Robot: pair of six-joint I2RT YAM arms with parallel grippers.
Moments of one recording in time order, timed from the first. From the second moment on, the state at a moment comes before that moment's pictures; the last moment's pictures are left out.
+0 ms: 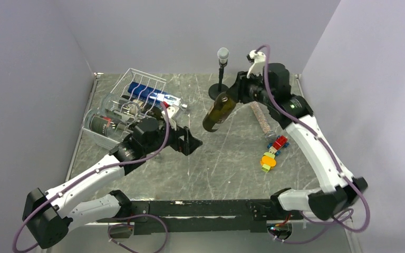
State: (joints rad) left arm -0.72 0.99 0.77 -0.06 0.22 -0.37; right arm 0.43 1.34 1.50 -0.58 -0.15 0.19
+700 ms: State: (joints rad) left arm -1.02 1.03 0.44 0.48 0.02 -0.12; right arm 0.45 1.08 1.16 -0.54 -0.59 0.43
